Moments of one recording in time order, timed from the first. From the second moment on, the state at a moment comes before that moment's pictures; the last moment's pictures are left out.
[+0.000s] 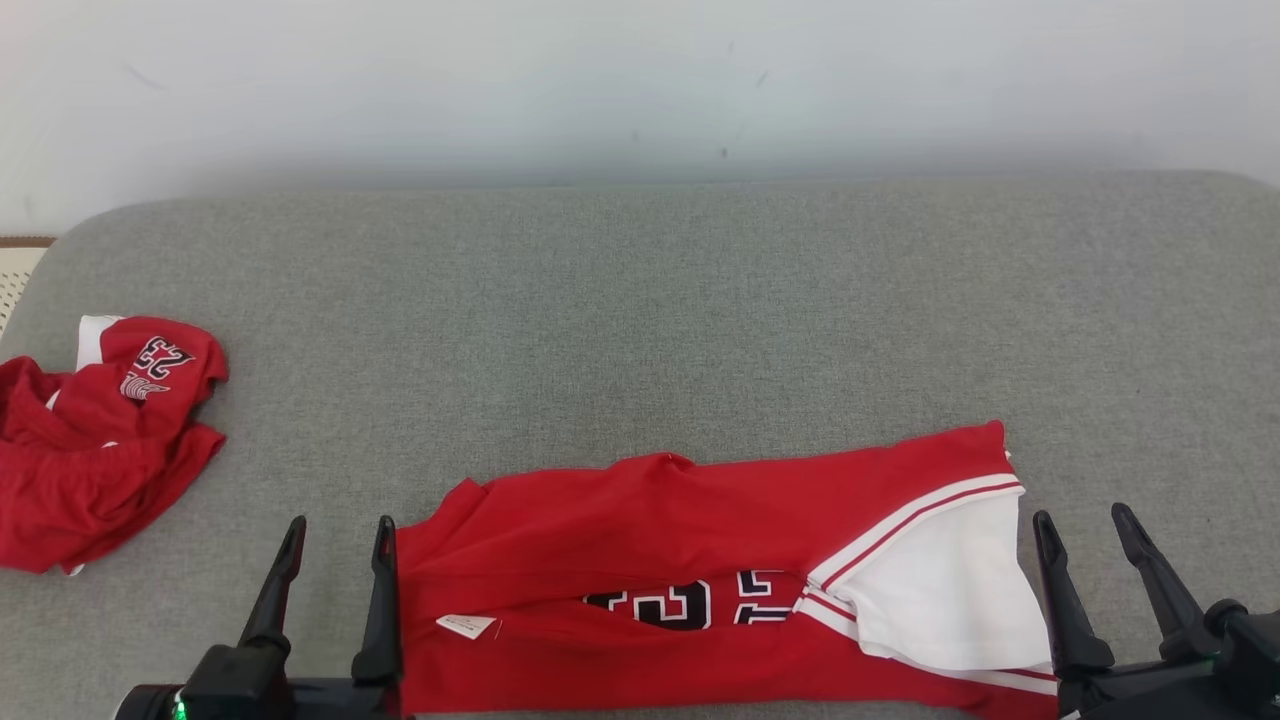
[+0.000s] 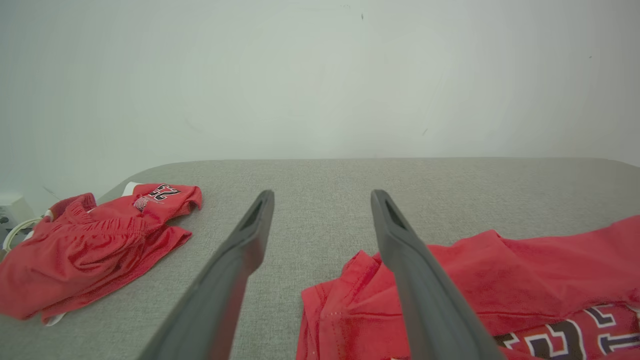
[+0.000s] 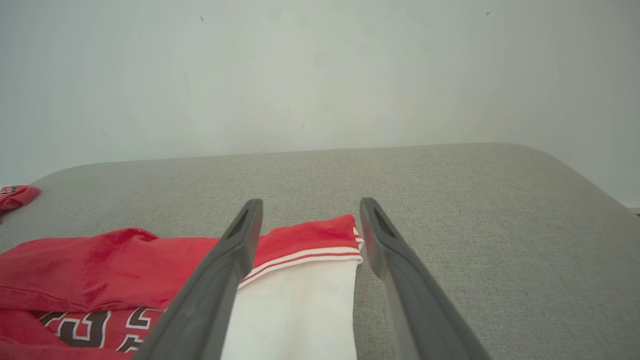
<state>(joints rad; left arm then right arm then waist) -0.15 0.34 -0.42 -0.10 -0.39 0.40 -0.25 0.07 -0.28 0.15 -0.14 0.29 0.13 -0.13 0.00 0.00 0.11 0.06</state>
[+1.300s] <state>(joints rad) -0.21 0.23 -0.37 -0.02 -0.31 0.27 -0.26 -0.08 -0.34 0.23 0.29 0.40 0.13 -0.09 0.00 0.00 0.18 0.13</state>
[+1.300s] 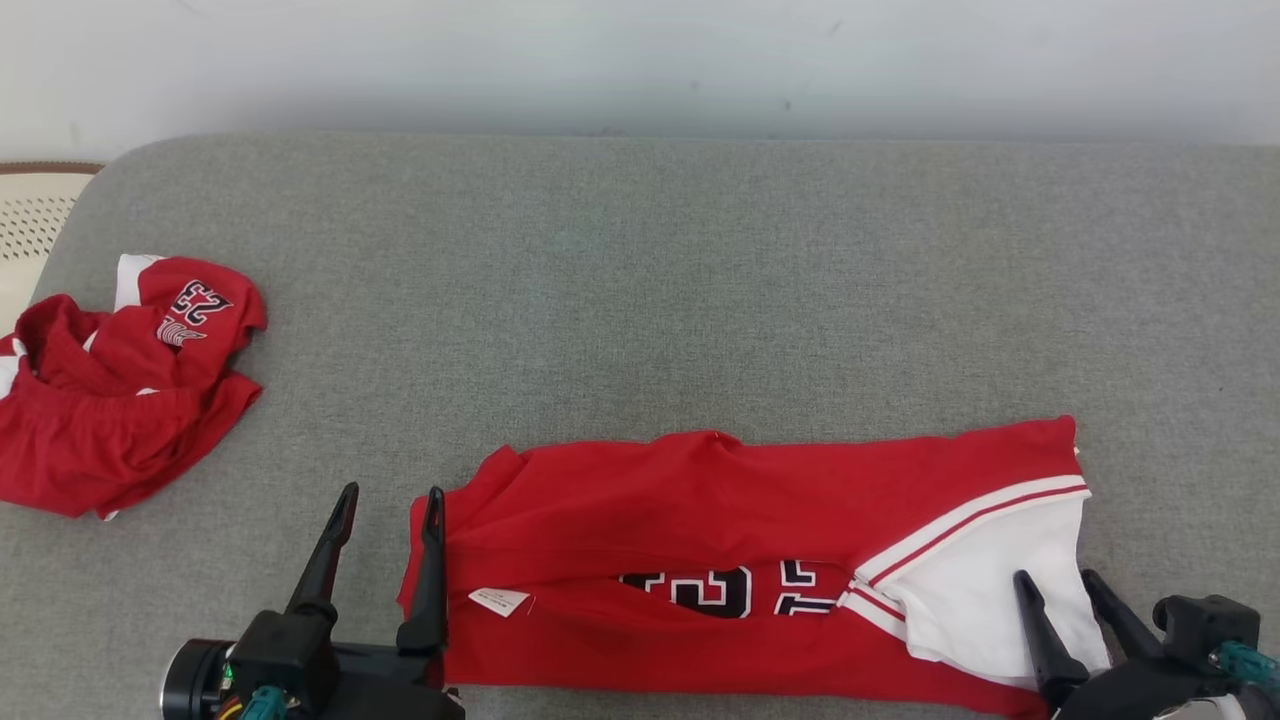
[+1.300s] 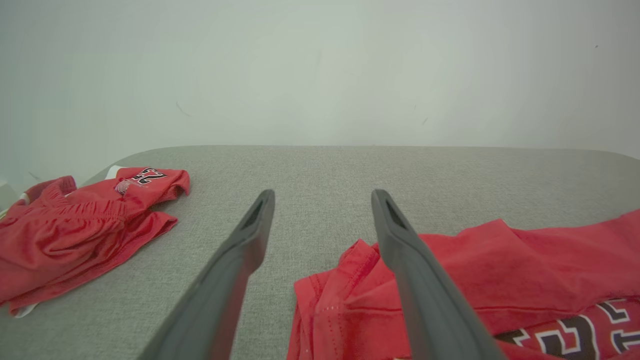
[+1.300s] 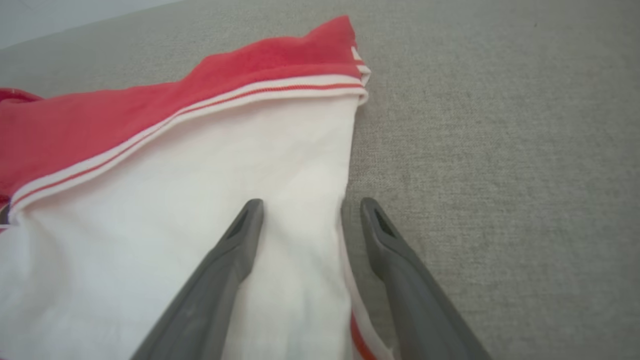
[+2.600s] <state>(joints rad) -0.20 0.18 -0.29 -0.03 -0.24 0.24 -0.26 -0.12 -0.50 0.16 0.16 0.45 0.13 -0.18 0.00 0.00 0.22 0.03</state>
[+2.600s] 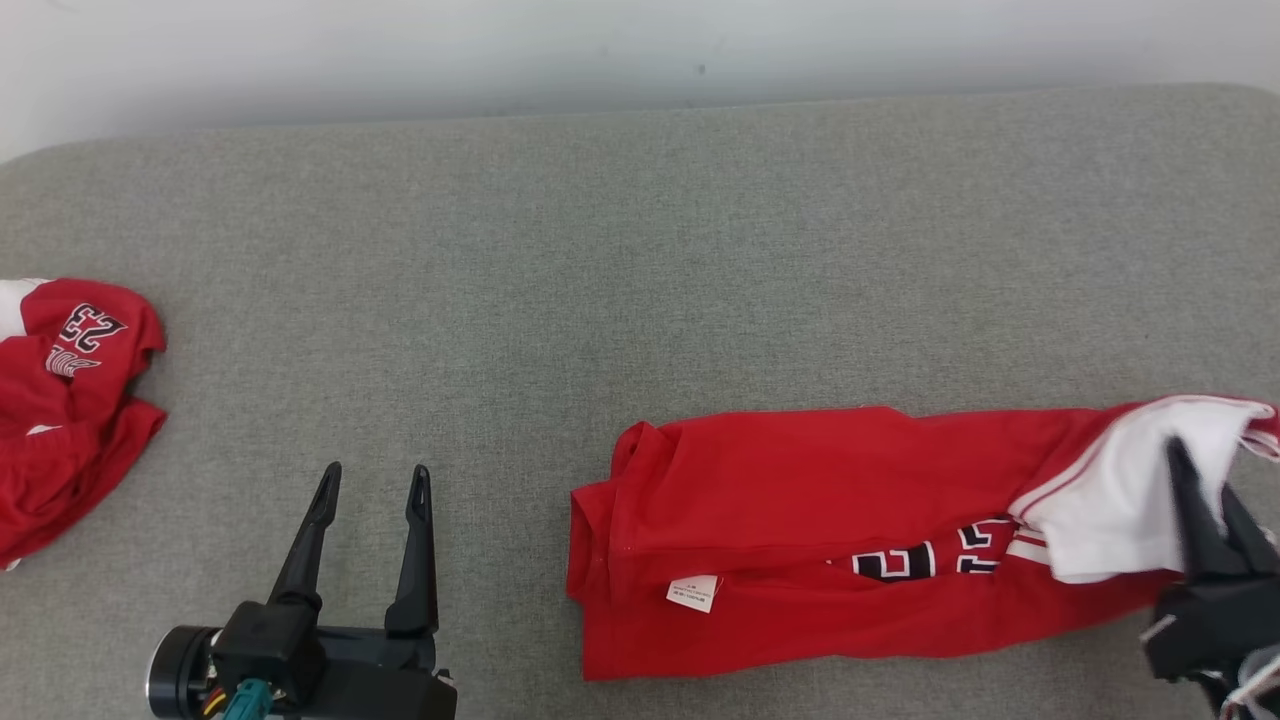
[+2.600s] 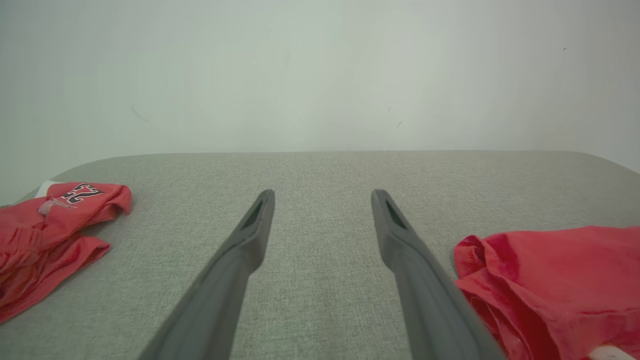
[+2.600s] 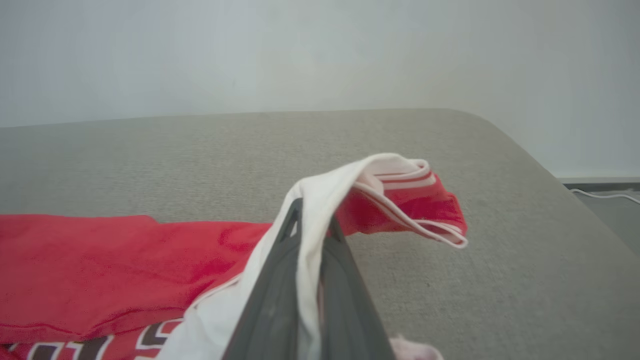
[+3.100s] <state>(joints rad) -0.20 0.17 -0.29 -0.01 -0.24 0.22 -0.26 -0.10 -0.36 0.43 -0.19 0.39 0.13 0.00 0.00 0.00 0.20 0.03</state>
